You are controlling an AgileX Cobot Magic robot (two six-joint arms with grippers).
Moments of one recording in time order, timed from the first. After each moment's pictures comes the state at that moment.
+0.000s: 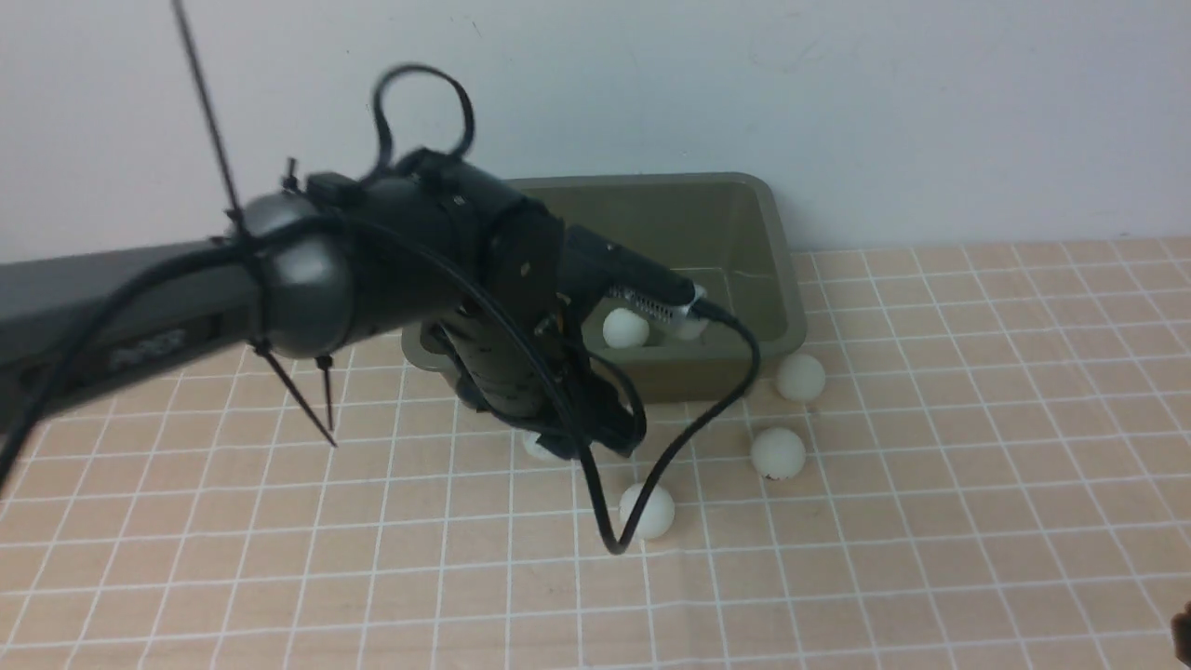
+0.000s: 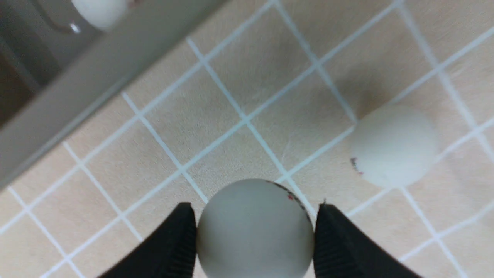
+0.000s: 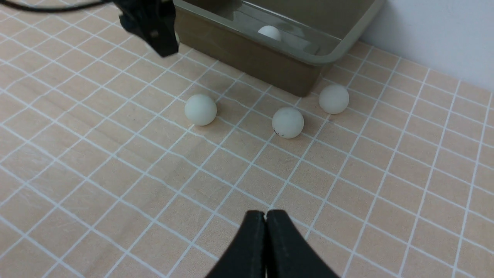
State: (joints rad) right arm 0.00 0.32 -0.50 0.60 0.99 -0.72; left arm -0.59 1.83 -1.40 0.04 0.84 -0.02
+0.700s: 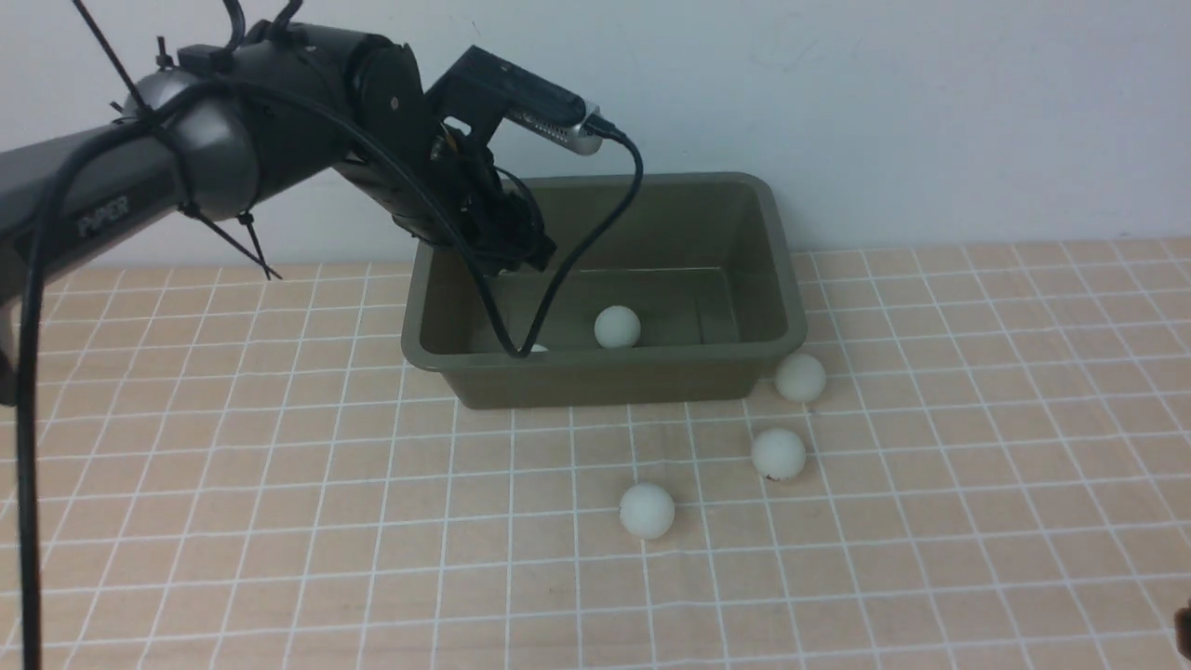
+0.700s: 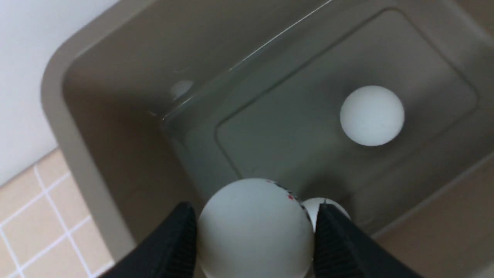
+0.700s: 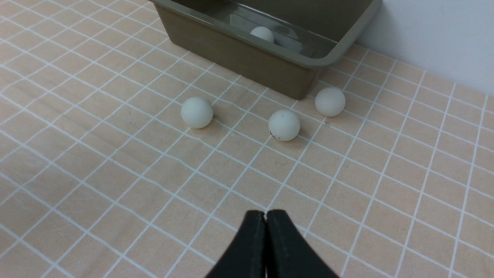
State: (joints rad) right arm 0.00 0.32 -0.50 0.60 0.98 -0.72; left arm -0.33 2.01 -1.69 -0.06 0.68 0.30
